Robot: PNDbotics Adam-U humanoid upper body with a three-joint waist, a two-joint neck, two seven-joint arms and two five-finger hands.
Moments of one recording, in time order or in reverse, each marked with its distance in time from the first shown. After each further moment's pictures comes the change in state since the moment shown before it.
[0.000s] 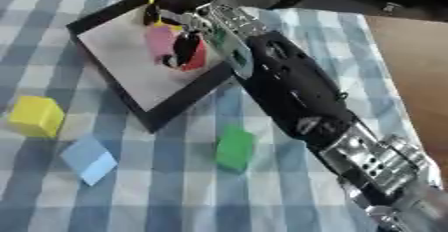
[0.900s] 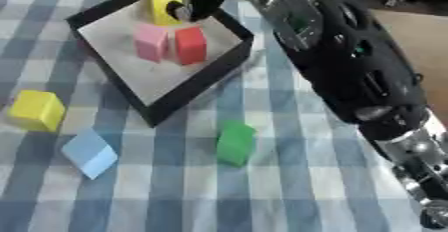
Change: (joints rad) left arm 0.051 0.020 0.017 0.009 -0.006 -0.004 0.017; right arm 0.030 -0.188 -0.007 -0.409 -0.210 0.130 0.007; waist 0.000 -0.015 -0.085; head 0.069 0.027
